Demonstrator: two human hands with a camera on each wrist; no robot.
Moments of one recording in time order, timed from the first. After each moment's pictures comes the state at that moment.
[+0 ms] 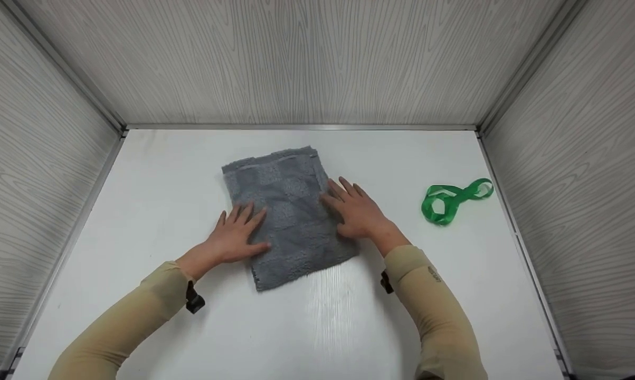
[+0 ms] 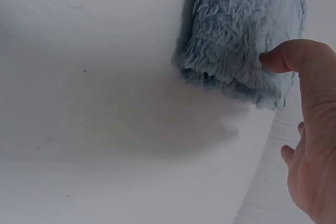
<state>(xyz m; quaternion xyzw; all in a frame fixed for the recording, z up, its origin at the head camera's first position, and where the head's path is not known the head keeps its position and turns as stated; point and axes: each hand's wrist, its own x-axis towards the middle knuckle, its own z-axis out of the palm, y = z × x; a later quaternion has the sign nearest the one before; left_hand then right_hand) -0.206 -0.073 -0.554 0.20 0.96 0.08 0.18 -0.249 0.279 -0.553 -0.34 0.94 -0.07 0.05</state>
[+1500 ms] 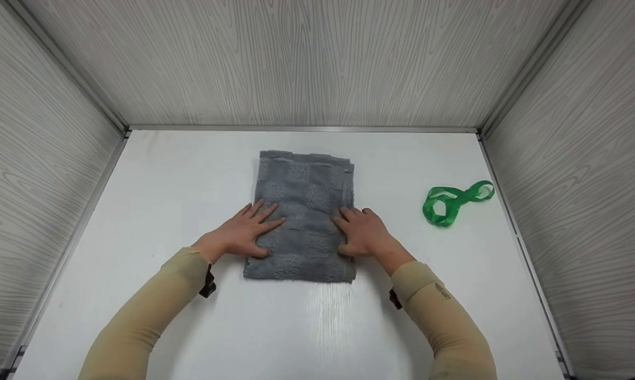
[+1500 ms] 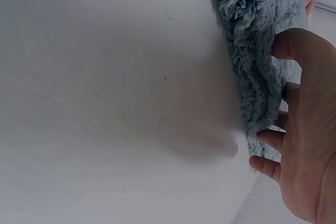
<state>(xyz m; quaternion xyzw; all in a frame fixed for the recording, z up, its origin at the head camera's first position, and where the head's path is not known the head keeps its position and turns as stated) -0.237 -0.076 -0.577 0.37 0.91 0.02 0.17 -0.216 0.284 -0.566 -0.32 0.94 0.00 0.10</state>
